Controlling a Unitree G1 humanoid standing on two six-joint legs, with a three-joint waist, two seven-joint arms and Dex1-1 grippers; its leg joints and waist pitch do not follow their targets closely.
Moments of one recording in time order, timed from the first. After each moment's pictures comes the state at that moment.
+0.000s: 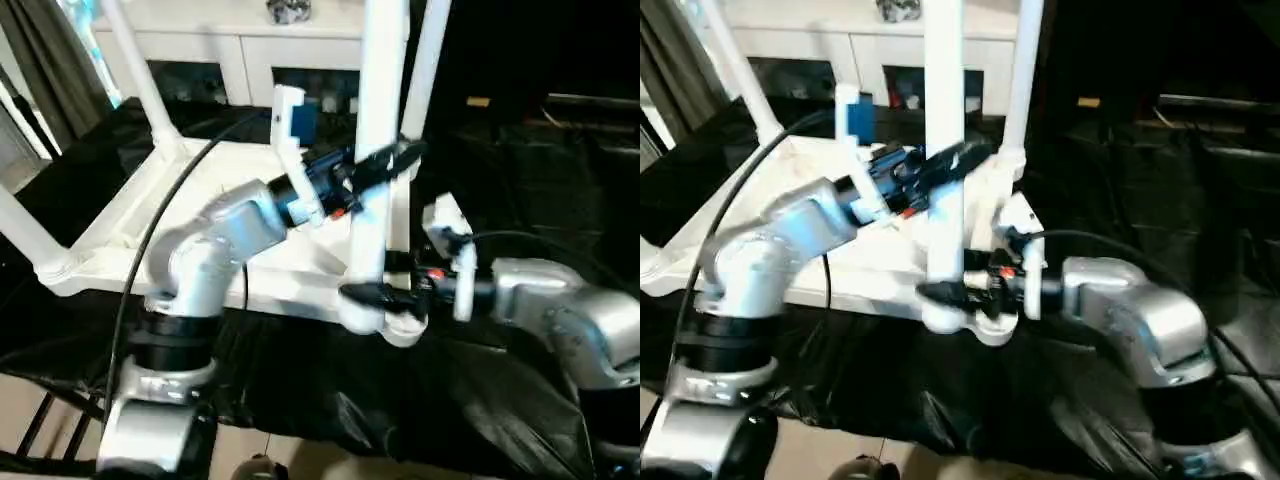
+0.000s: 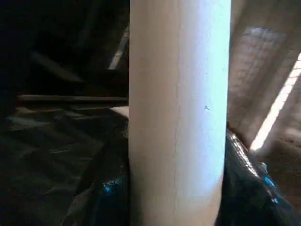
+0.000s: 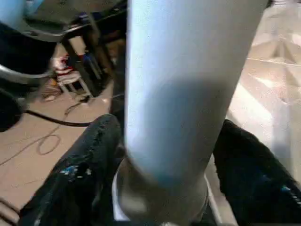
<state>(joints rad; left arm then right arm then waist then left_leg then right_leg) -0.70 0.09 0.04 -0.02 -0.78 0.79 -0.72 -0.42 -0.51 0.14 -0.18 0.64 0.83 0.97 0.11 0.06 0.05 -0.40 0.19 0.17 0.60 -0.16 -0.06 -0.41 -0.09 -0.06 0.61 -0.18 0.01</state>
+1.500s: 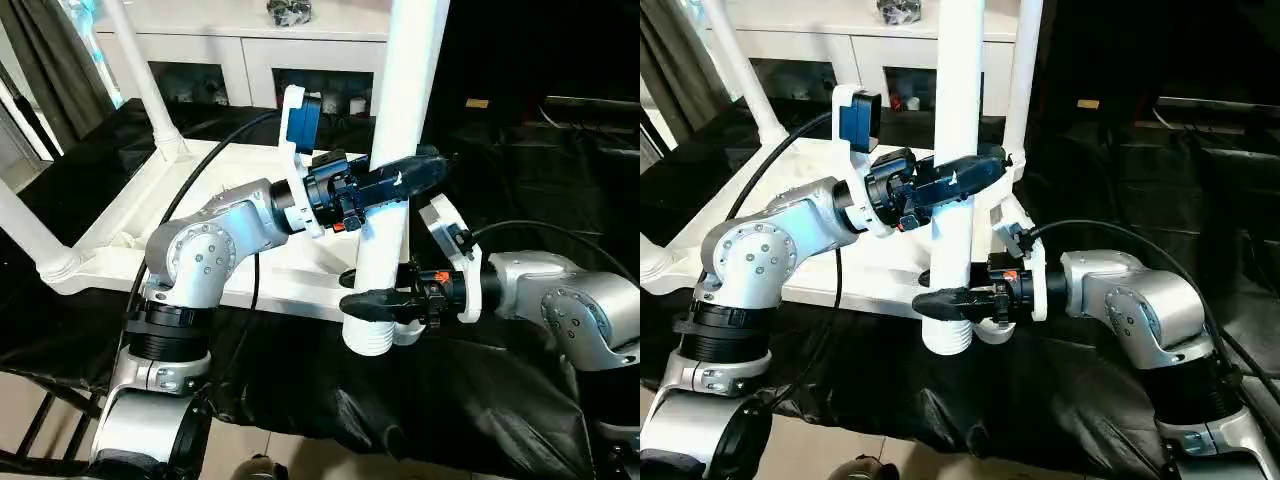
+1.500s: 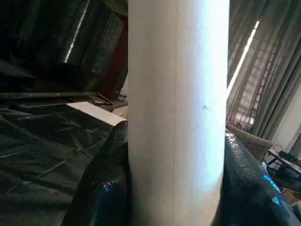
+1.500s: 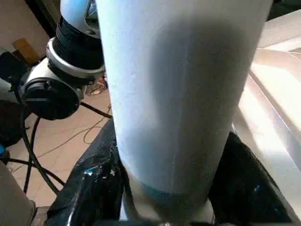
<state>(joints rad) -0.72 0.12 0.00 0.03 -0.81 0.80 -0.86 -0.47 -0.52 0.17 -0.11 0.67 0.86 1.13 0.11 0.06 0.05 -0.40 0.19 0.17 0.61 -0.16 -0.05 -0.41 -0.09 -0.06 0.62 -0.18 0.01</state>
